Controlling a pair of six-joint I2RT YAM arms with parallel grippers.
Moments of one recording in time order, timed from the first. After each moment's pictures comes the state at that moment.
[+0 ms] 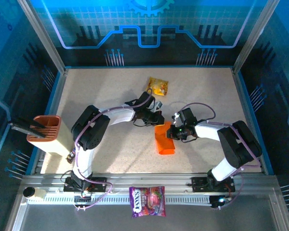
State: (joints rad) left arm -0.62 2.02 1.30 -0.23 0.60 -0.69; right arm 0.40 1.60 0.66 -0.17 -0.46 0.52
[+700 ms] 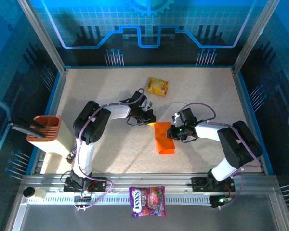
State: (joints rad) left arm -0.49 2.11 1.29 -0.23 0.58 -0.69; right arm 0.40 1.59 0.65 -0.15 -0.45 0.52
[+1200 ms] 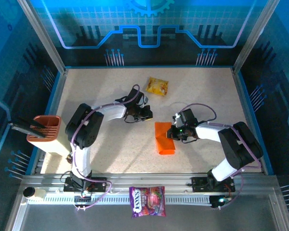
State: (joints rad) left arm -0.51 1.95 1.23 -0.24 0.46 -0.74; right arm 0.40 1.58 0.63 -0.14 -0.45 0.53
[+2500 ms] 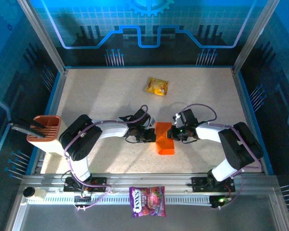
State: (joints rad) left arm -0.72 1.80 0.95 -0.20 0.47 -0.74; right arm 0.40 1.57 0.62 -0.13 -0.45 0.54
